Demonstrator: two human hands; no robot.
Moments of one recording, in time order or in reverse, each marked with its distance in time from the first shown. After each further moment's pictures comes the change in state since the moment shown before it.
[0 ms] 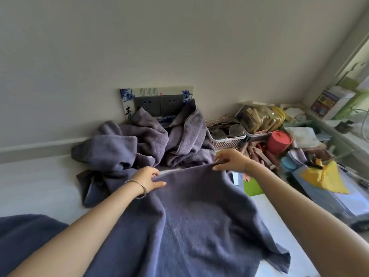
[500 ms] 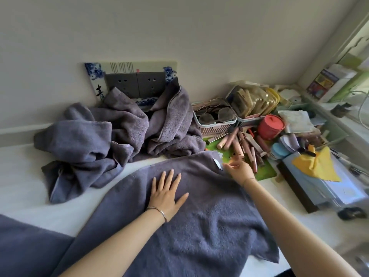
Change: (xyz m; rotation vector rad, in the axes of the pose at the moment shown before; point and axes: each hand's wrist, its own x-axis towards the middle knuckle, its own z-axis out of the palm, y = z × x) left_hand -0.004 0.052 0.141 0.388 -0.003 0.085; right_hand -0.012 0.101 0.045 0.225 0.397 0.458
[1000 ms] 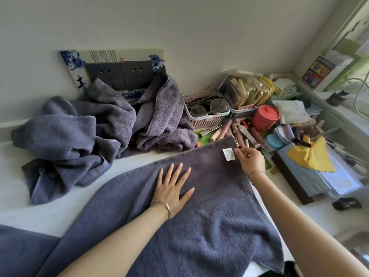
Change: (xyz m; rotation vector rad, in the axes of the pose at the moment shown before) left_hand 0.013 0.029 0.017 0.031 0.059 0.113; right_hand 0.015 0.024 -0.030 0.044 0.315 -0.107
